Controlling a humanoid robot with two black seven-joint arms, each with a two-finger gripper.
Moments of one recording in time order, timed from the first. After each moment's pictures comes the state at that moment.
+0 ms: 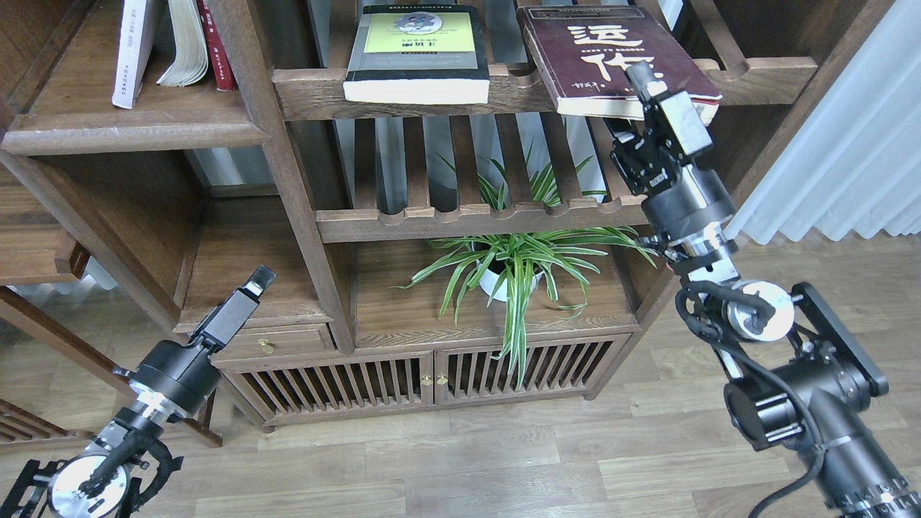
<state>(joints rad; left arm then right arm) 0.09 0.00 -1.59 -1.35 0.38 -0.49 0.30 0.37 -0.20 1.27 1.33 0.32 0.33 -0.10</state>
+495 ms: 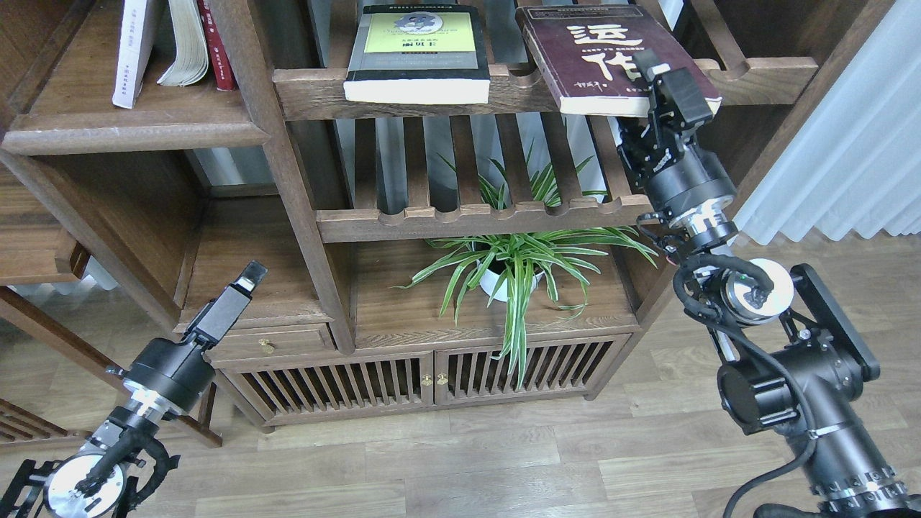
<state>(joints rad) 0.09 0.00 -1.60 -1.34 0.38 -0.49 0.29 0.35 -0.14 1.36 1.33 0.36 0.27 -0.04</state>
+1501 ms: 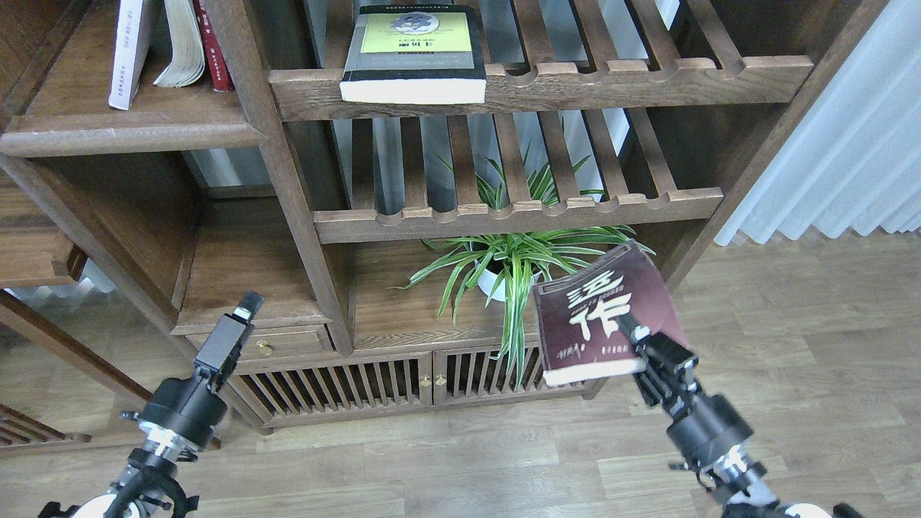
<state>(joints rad) 0.25 0.00 -1.29 -1.30 -0.16 -0.49 0.22 -0.30 -0.36 0.98 1.37 0.36 0.58 -0.14</state>
